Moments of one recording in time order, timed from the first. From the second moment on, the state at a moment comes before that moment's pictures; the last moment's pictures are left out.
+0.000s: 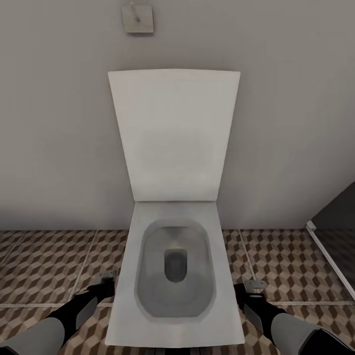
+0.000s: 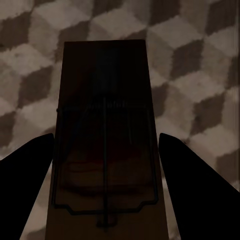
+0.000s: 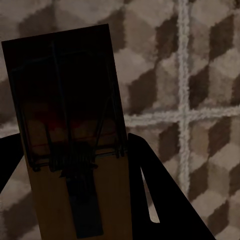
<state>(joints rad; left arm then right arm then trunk) -0.67 0.17 -0.51 -0.29 0.68 0.06 0.04 -0.73 -0.05 0.66 -0.07 -0.63 0.08 -0.24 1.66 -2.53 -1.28</state>
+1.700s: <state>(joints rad) -0.67 0.16 -0.51 -0.30 0.68 0.07 0.04 -0.73 -0.05 0.66 -0.07 -0.62 0.08 -0.24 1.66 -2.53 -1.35</state>
